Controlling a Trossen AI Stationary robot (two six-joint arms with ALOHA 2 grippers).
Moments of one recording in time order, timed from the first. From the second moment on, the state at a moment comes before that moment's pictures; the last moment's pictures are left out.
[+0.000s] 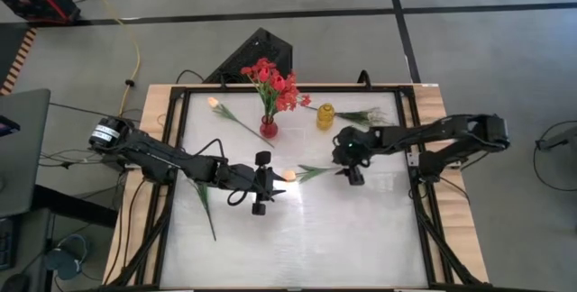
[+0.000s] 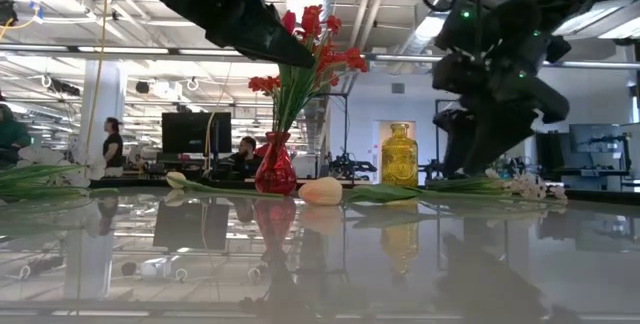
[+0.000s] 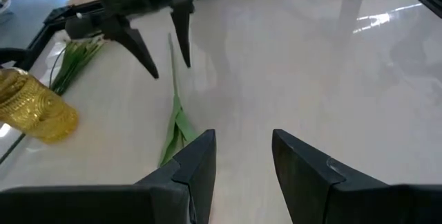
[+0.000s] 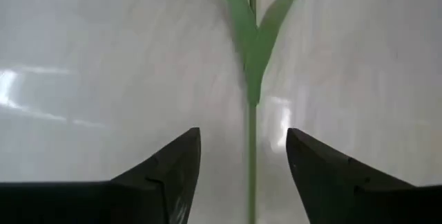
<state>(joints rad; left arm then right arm) -0.23 1.49 0.81 0.20 -0.26 0.09 -0.17 1.36 0.62 -0.24 -0.20 -0.29</state>
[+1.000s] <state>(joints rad) -0.23 1.49 0.81 0.19 -0.24 0.09 -0.13 1.15 0.75 -0.37 -0.20 -0.35</state>
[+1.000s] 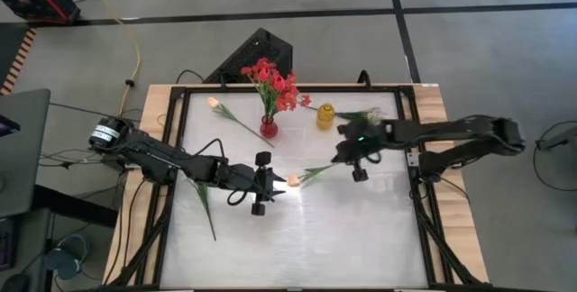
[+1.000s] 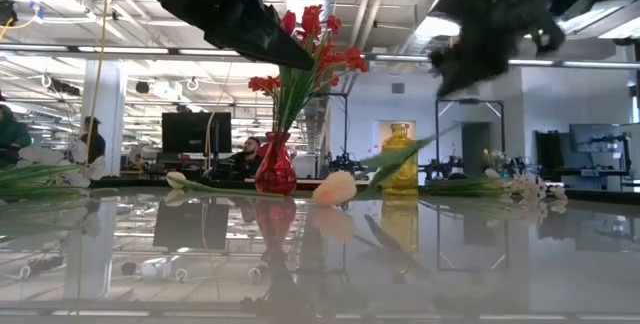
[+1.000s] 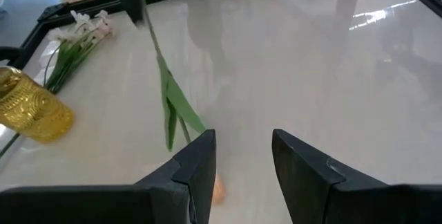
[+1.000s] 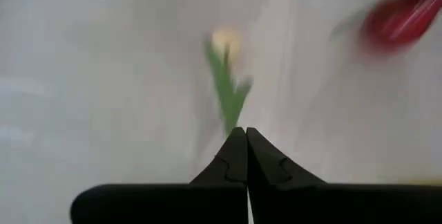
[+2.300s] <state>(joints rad) -0.22 1.49 0.81 0.24 -0.19 0.14 -0.02 1.53 0.68 -0.32 -0.10 -0.08</state>
